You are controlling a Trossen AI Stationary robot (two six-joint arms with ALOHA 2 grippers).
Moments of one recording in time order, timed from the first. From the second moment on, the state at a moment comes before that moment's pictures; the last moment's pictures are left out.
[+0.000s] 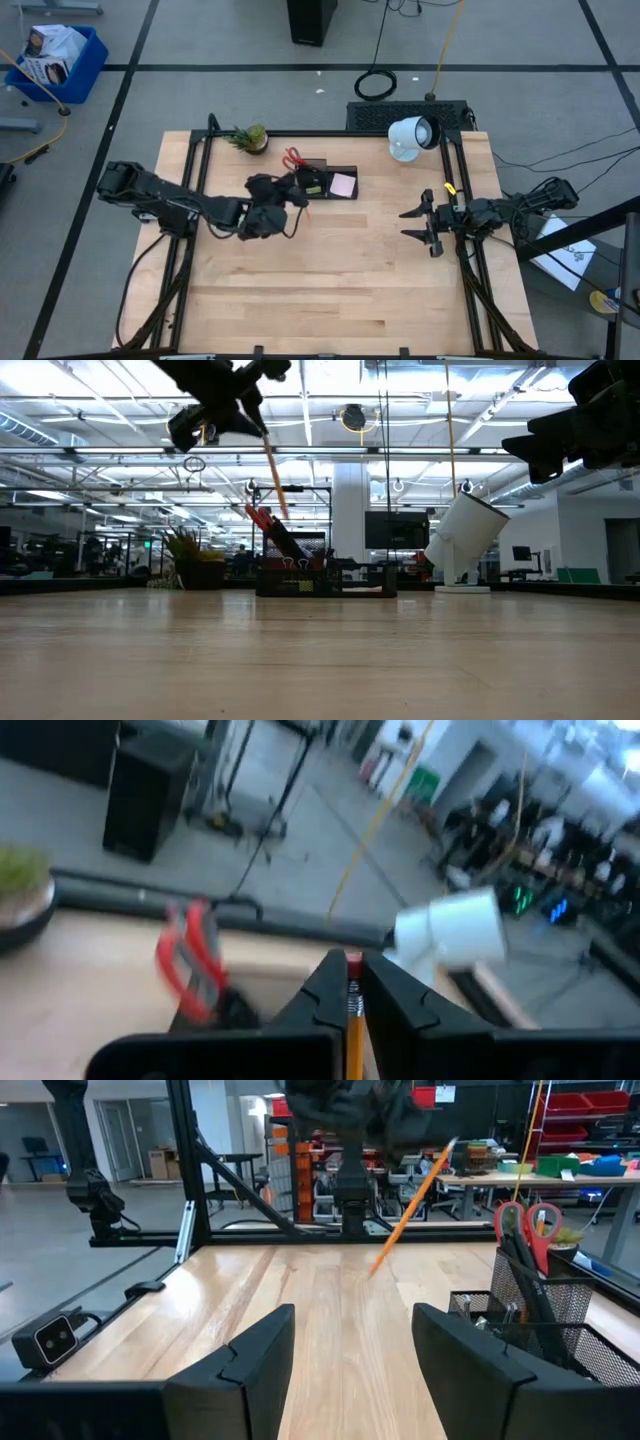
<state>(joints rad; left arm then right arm) -0.20 1.46 0.94 -0.04 -1.19 -1.07 0.29 0.15 0.01 0.13 0.23 0.04</state>
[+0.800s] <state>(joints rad) 0.17 1.46 0.94 0.48 -0.97 -0.47 0.29 0.15 0.01 0.13 0.23 0.04</state>
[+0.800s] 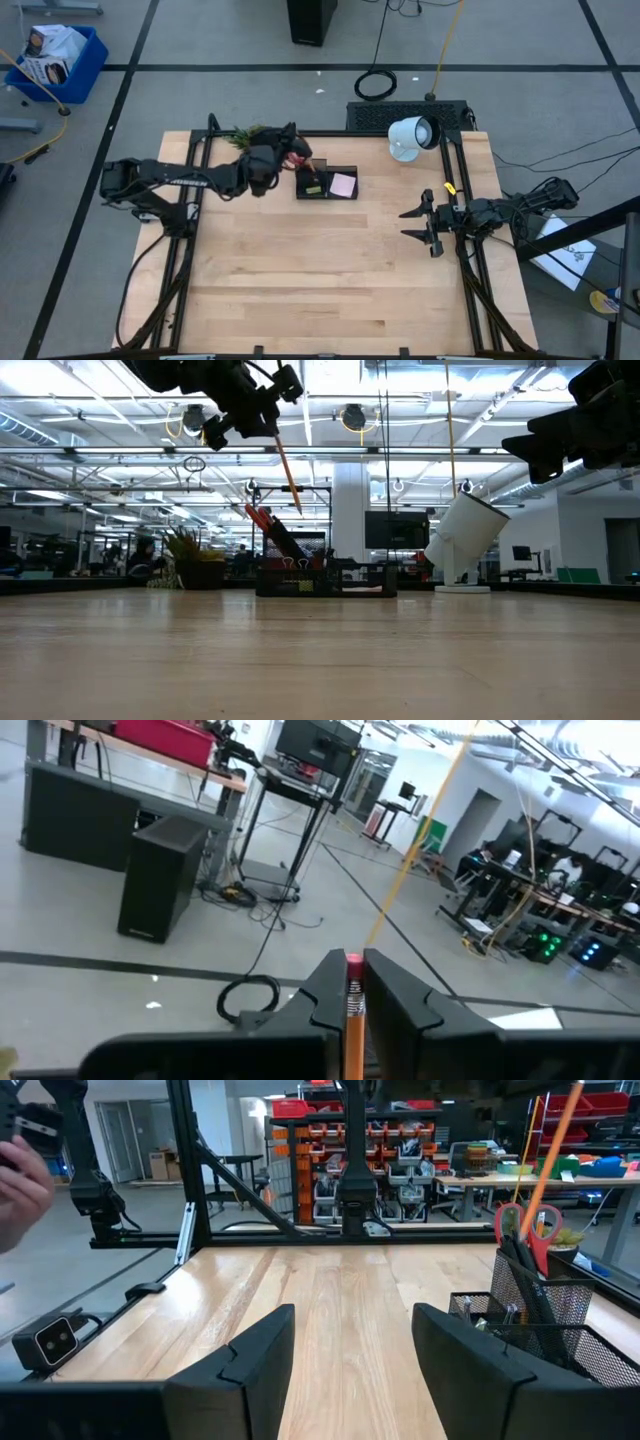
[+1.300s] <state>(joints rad) 0.29 1.52 0.94 0.50 -0.79 -0.48 0.29 0.15 0.01 0.13 0.23 0.04</state>
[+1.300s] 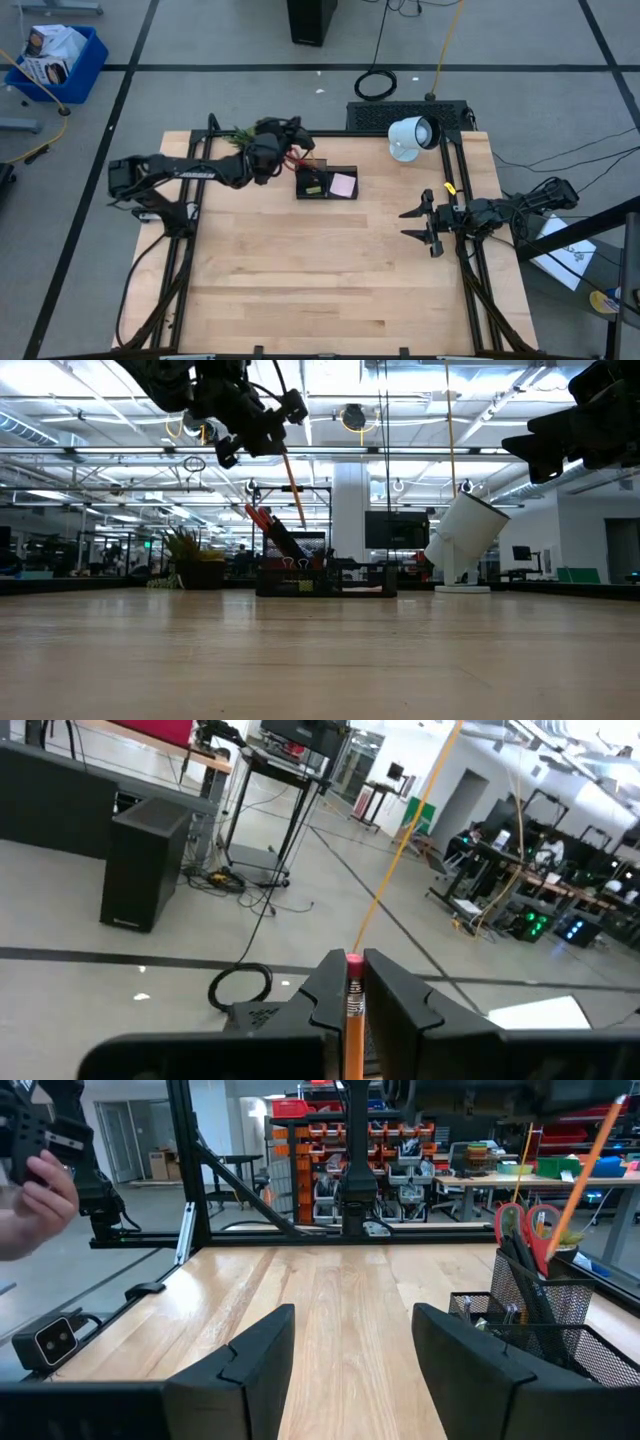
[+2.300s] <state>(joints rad) 0.25 1.80 0.94 0.63 -1.04 -0.68 0.29 0.15 0.01 0.13 0.23 0.04</state>
